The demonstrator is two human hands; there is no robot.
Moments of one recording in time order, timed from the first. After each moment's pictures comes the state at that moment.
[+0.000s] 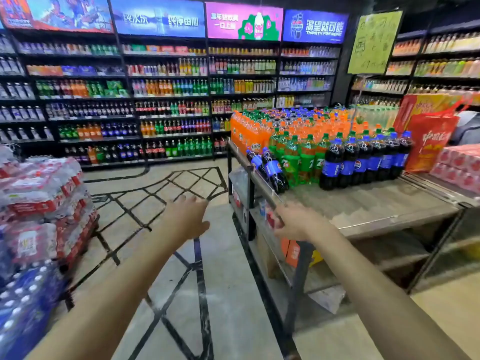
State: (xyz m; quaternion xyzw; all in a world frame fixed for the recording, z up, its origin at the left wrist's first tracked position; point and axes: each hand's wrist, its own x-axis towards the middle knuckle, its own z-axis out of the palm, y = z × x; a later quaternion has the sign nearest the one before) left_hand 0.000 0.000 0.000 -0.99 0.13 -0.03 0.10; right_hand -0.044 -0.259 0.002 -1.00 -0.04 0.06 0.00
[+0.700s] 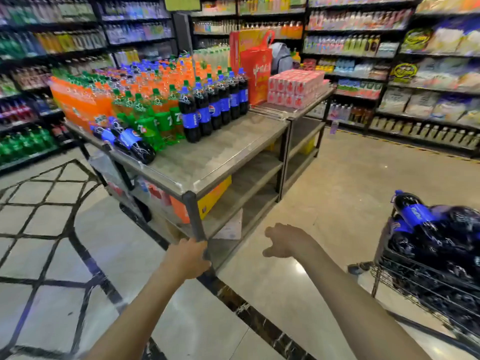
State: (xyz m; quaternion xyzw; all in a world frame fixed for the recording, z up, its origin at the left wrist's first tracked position) left_hand -0.113 -0.227 -0.144 -0.88 0.44 0.16 0.11; right_hand -0.273 -0.428 -0.129 -0.93 0.26 0.21 0.12
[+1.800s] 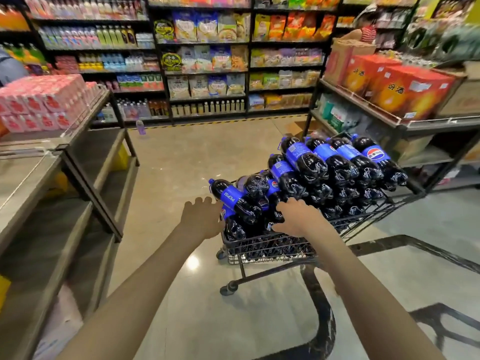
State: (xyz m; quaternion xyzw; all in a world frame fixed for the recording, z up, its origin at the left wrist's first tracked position) left_hand -0.386 -0.698 -0.111 -0.59 0.80 0.03 0.11; right_hand -0.621 -0.669 -0.094 -0.71 0.68 0.12 0.11
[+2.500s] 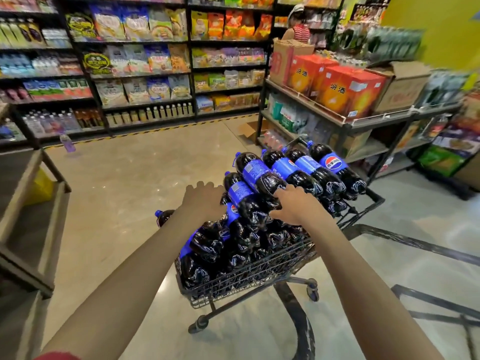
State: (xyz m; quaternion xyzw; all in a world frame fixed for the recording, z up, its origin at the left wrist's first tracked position) left_hand -0.523 -0.893 -0.099 -0.49 0.87 0.03 0.08; right_hand -0.732 -0.799 -0.075 -0.62 0.77 0.10 0.09
